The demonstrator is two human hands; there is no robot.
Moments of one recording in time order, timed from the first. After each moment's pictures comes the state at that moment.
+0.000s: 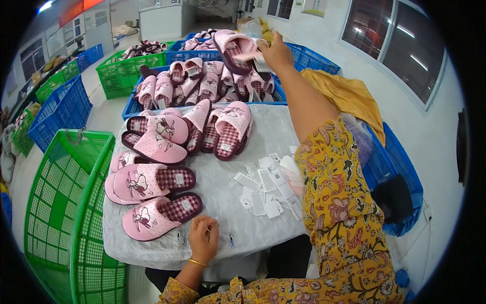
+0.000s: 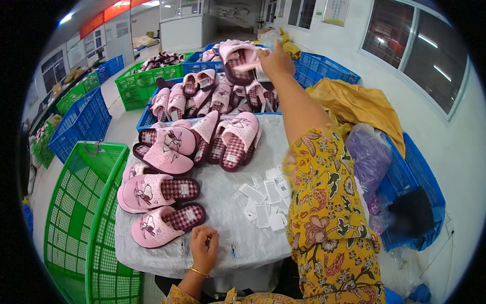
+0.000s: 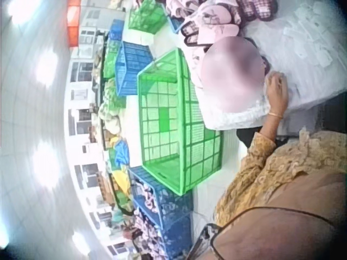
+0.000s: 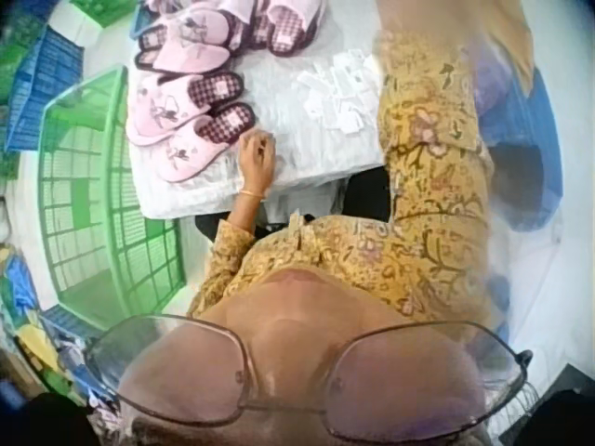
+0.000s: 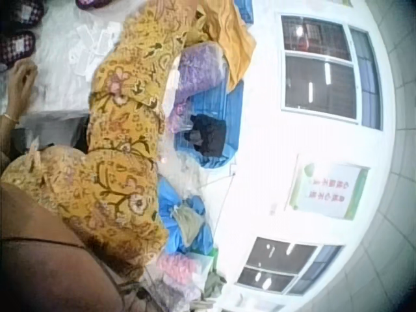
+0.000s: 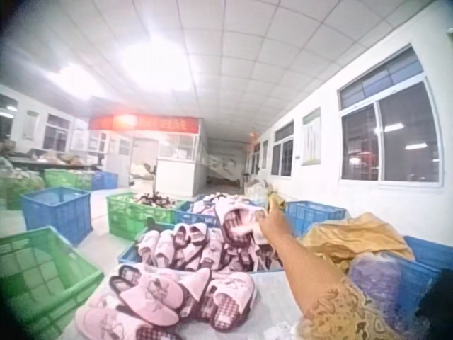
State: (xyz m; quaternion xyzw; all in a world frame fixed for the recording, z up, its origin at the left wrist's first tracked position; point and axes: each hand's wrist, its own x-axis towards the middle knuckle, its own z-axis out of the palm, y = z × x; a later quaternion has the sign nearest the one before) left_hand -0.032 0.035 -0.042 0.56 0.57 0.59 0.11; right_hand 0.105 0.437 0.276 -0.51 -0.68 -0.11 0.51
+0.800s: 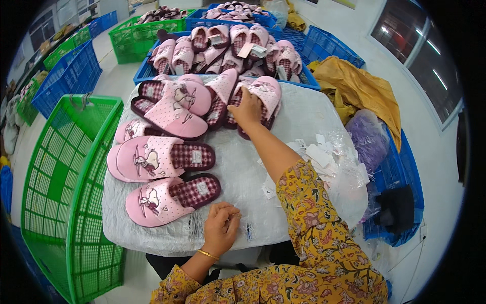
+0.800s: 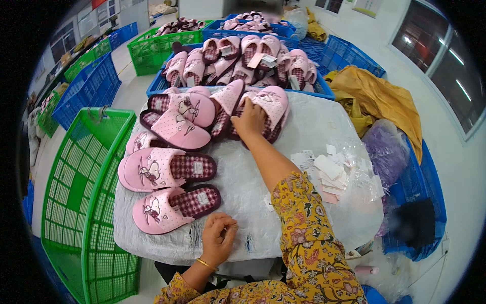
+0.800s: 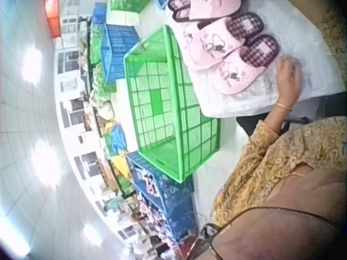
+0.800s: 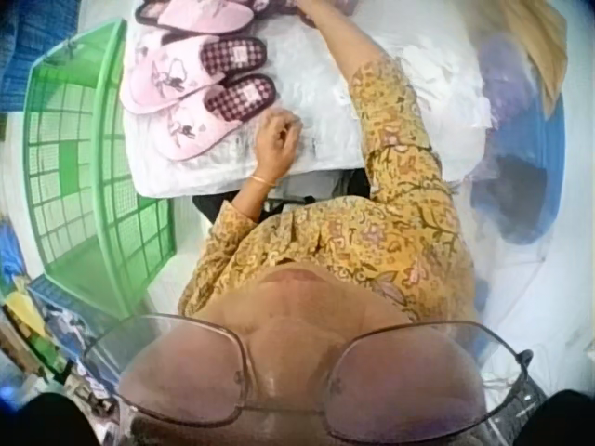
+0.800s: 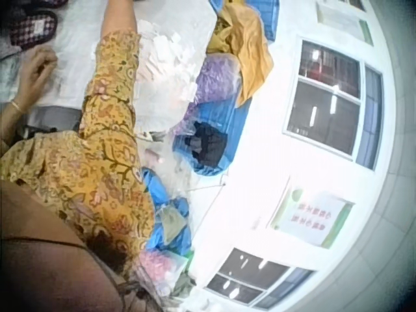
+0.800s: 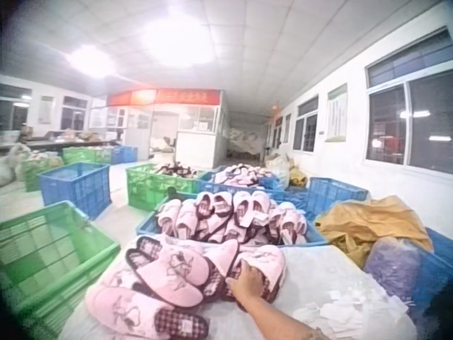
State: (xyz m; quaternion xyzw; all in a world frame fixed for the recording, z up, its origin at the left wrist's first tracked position) left_hand -0.040 0.030 -0.035 0.53 0.58 0.58 0.21; right_hand -0.038 0.368 0.005 -0.54 -0.77 0.08 0.35
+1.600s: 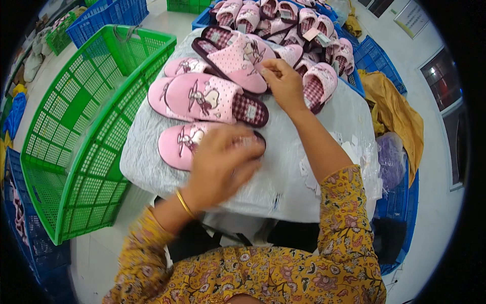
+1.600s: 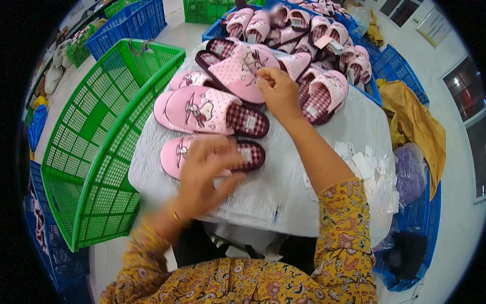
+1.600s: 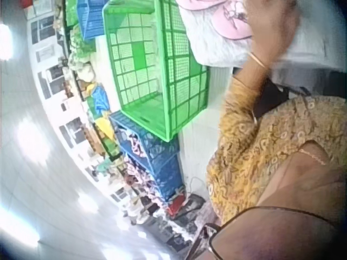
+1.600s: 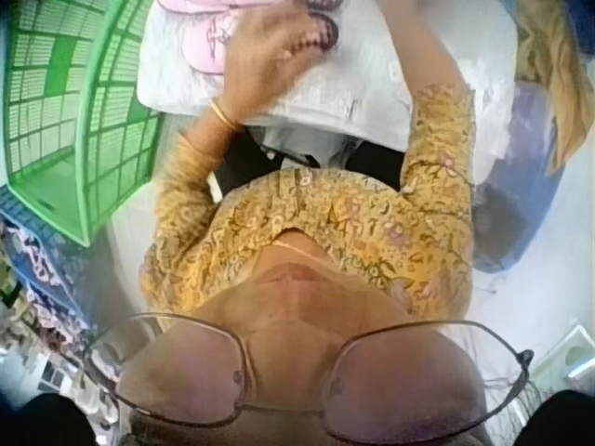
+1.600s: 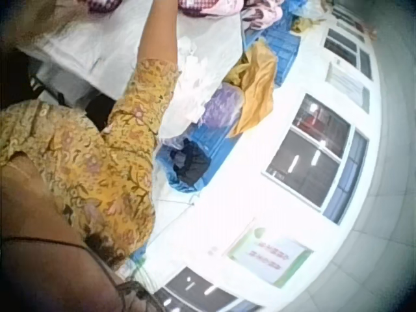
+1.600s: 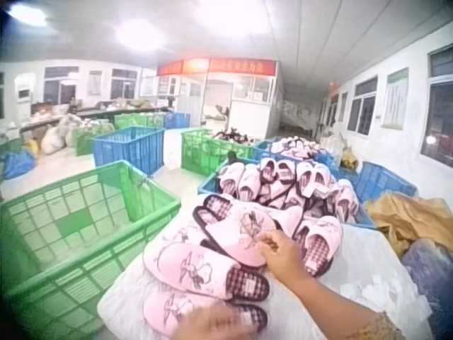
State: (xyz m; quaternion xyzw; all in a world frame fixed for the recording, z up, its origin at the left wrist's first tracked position) left_hand -0.140 0.008 0.065 0.65 0.56 0.51 -0.03; right_hand -0.072 0.267 0.056 -0.24 -0.82 0.31 0.42
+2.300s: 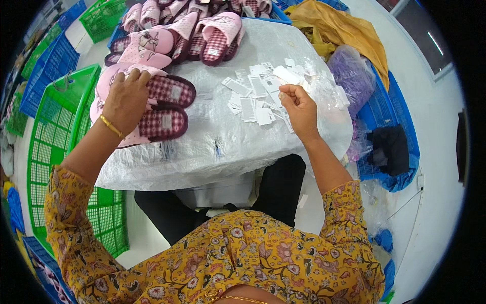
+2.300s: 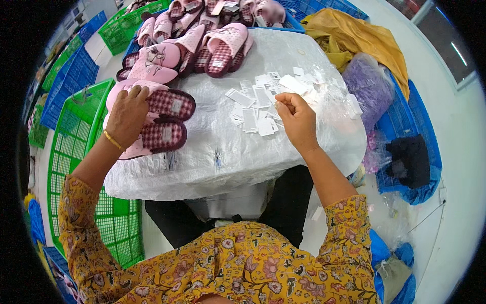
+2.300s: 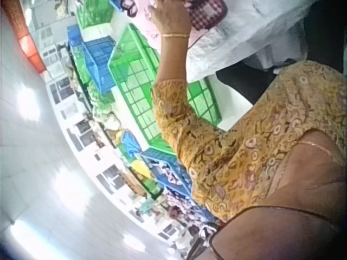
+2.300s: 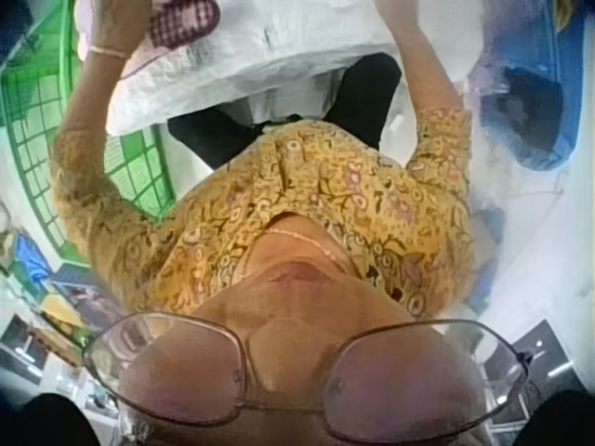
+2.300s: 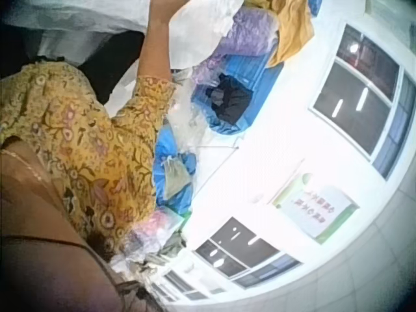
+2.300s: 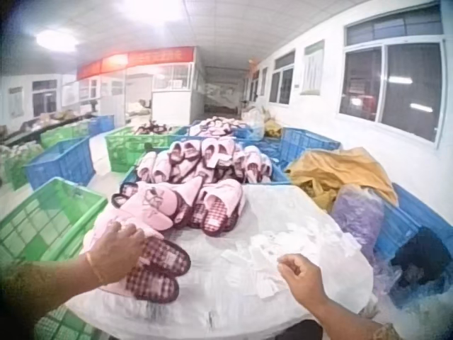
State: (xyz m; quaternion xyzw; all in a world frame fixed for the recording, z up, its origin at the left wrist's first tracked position) left_hand -0.147 0.070 0.122 0.77 0.58 -0.12 -0.26; right_hand 0.231 0.141 0.046 -0.48 -0.67 0.31 0.47
